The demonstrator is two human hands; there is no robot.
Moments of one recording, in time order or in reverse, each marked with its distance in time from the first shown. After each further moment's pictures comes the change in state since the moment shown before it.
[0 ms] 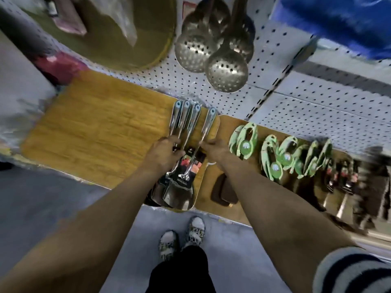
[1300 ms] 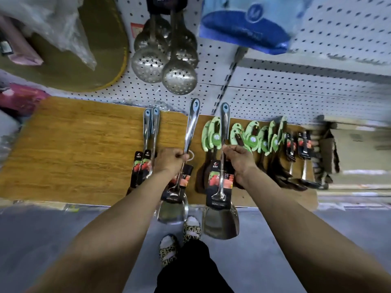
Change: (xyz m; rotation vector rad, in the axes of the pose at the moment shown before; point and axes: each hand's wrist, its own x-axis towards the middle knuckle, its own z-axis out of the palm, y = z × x) left_hand -0.020 0.060 0.040 -0.210 -0.109 -0.071; right_hand -0.105 0.068 -0.083 0.725 0.317 0.061
